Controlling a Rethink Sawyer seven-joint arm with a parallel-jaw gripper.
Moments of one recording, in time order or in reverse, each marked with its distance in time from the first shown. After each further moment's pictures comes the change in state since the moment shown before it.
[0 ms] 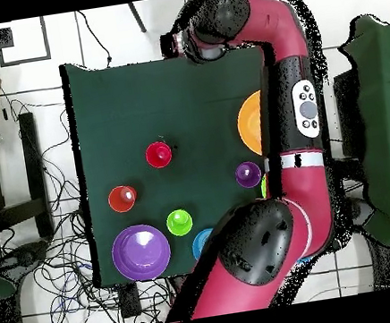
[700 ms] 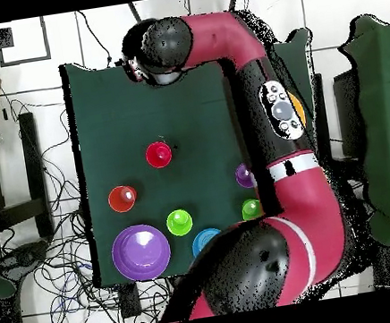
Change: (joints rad) arm 0.052 -0.192 -0.079 0.379 0.048 -0.236 0.006
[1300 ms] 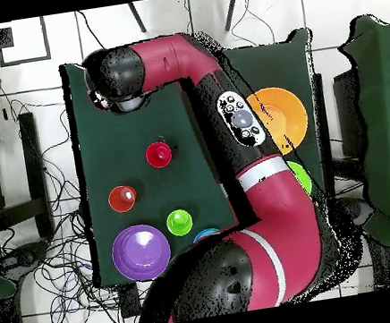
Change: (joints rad) arm 0.079 -0.054 -0.045 0.152 0.050 -0.060 0.012
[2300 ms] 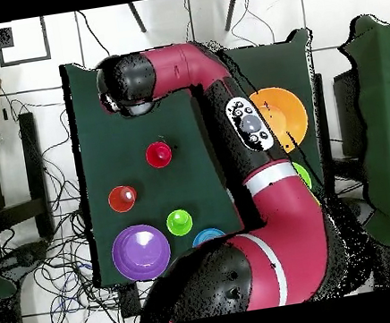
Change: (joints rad) arm -0.001 -0.013 -0.074 0.035 0.047 -0.064 0.000
